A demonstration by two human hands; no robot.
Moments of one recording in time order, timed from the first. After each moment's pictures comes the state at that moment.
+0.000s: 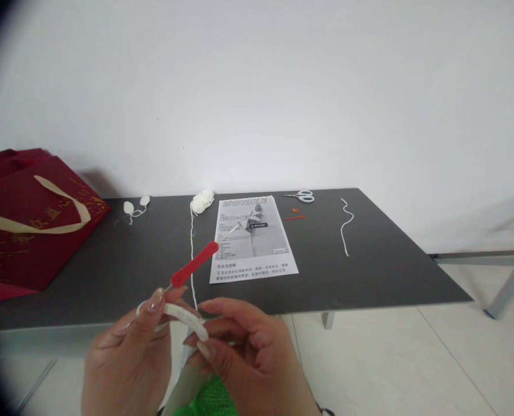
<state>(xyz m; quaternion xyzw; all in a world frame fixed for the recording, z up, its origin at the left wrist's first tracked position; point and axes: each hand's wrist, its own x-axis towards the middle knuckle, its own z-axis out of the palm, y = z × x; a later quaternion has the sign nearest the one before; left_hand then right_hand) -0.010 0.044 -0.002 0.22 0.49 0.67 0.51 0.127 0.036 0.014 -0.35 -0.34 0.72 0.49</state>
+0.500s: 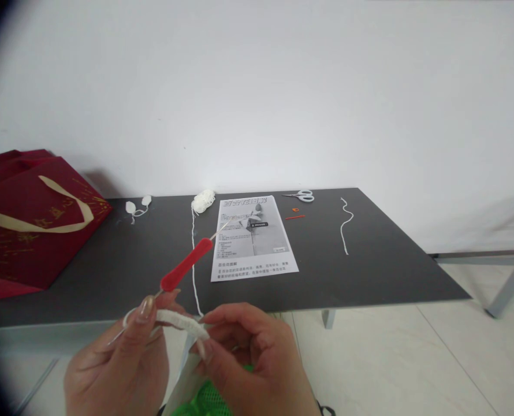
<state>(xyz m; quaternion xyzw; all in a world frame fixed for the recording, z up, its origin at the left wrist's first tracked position) -0.008 0.031 0.004 0.22 0.60 0.68 0.37 0.128 0.030 0.025 -0.43 -0.35 0.70 0.45</state>
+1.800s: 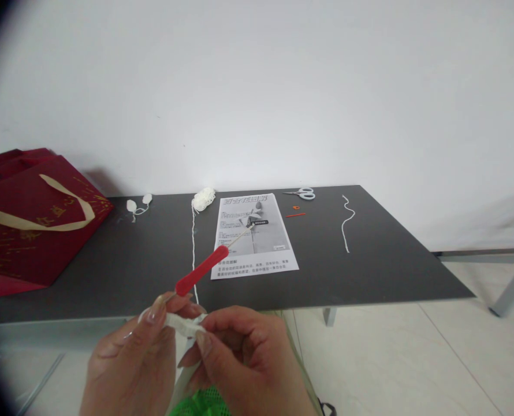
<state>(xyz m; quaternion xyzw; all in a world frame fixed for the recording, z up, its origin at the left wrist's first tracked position) 0.001 0.033 0.012 0.27 0.46 0.68 0.51 0.124 0.032 0.026 -0.39 -0.32 0.74 0.45</state>
